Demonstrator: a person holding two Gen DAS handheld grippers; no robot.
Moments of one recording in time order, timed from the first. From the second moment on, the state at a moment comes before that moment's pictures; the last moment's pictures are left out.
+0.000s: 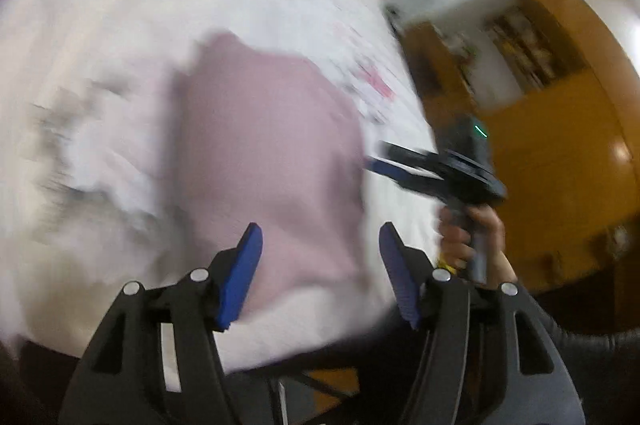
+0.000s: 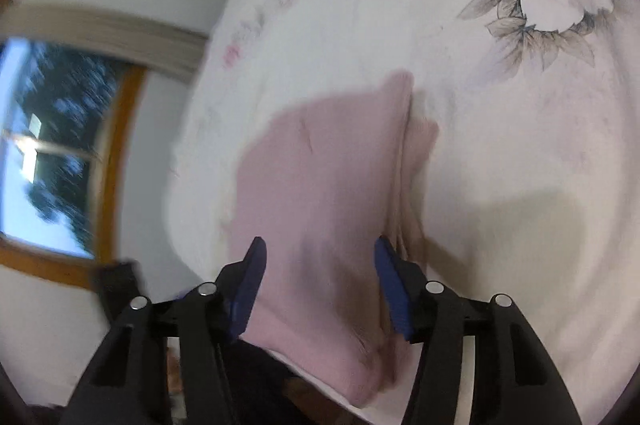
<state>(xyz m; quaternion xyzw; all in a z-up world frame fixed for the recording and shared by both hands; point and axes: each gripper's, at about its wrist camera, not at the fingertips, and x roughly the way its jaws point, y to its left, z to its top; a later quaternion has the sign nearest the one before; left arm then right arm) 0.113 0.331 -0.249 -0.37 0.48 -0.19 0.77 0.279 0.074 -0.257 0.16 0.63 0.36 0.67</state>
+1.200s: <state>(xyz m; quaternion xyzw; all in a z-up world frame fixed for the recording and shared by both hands) 0.234 0.412 -0.274 -0.42 0.46 -0.15 0.77 0.345 0.111 -0.276 0.11 0.56 0.32 0.76</state>
